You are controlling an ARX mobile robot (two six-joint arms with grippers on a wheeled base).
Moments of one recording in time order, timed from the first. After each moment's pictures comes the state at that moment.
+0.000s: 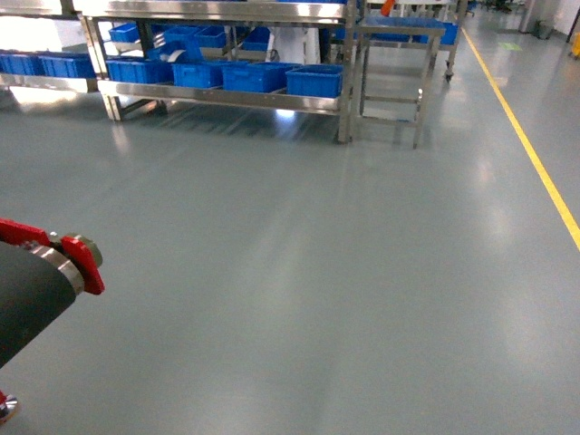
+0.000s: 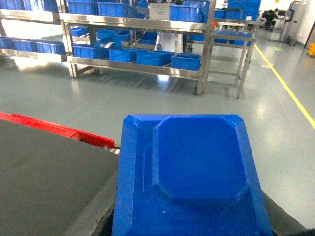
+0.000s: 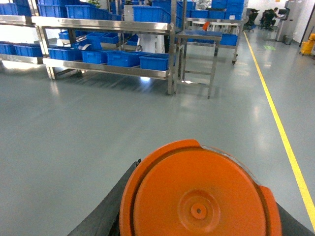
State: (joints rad) left arm 0.00 0.01 0.02 -0.01 0.00 -0.01; right arm 0.00 0.00 0.01 -0.01 0.00 0.00
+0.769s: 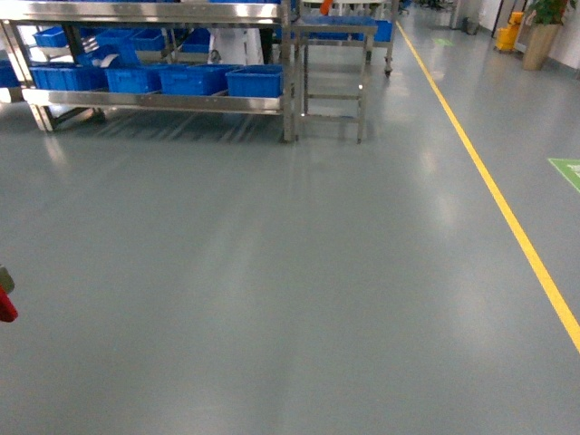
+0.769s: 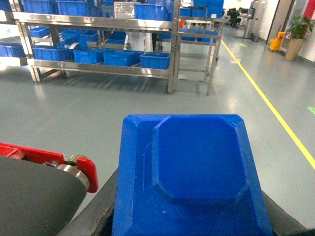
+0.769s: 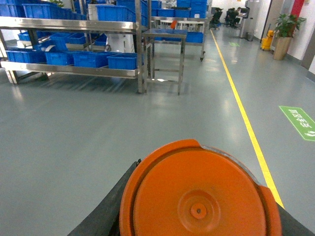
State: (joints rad) left arm 0.00 0.01 0.02 -0.01 0.00 -0.01; right arm 0.00 0.00 0.01 -0.01 0.00 0.00
